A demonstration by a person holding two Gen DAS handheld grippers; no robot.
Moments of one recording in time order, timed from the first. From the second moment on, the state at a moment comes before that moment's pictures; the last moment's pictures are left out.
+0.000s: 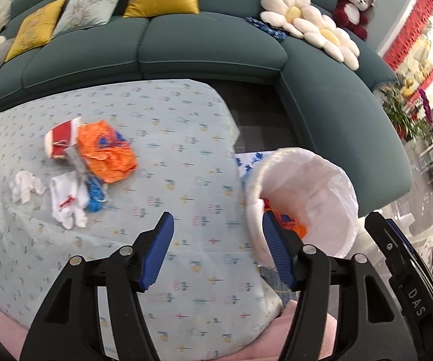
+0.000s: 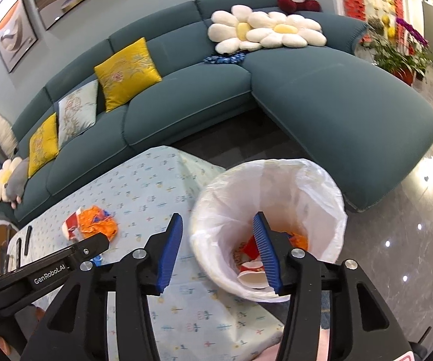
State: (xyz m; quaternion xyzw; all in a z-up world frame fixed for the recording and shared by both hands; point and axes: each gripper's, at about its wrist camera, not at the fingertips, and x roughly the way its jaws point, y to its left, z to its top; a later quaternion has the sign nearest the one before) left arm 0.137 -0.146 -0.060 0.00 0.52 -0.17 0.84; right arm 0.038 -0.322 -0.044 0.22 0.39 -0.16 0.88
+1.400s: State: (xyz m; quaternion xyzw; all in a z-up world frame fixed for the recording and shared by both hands) left arm 0.176 0.114 -0.108 -0.10 0.54 -0.03 0.83; right arm 0.122 -0.094 -0.061 0.12 0.46 -0.03 0.88
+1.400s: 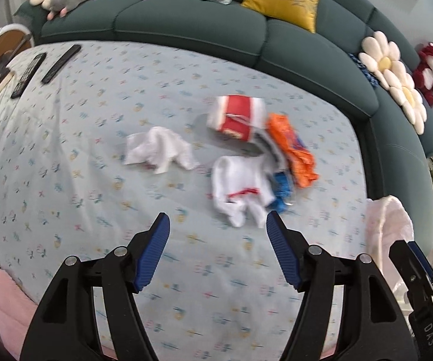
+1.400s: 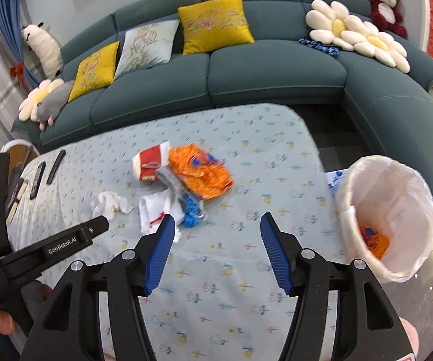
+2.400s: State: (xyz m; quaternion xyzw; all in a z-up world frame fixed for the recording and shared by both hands) left arm 0.289 0.186 -0.204 -0.11 0.59 -0.02 0.80; right arm 0.249 0.005 -0.188 0.09 0.57 0.00 0.82
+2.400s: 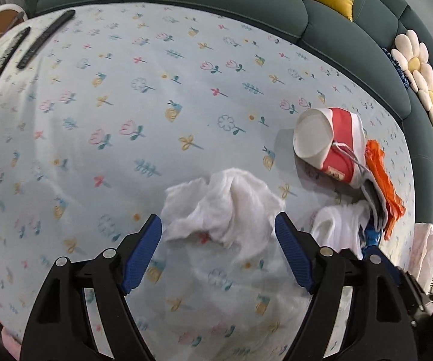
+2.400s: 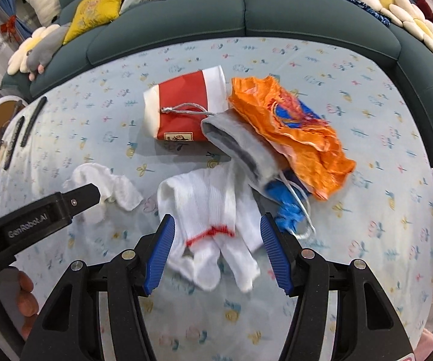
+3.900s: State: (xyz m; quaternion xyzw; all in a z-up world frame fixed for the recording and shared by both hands) left arm 0.183 0.005 -0.040 -0.02 0.49 -0.14 0.86; right arm 0.138 -0.137 -0.029 0.16 0.42 -0.02 0.89
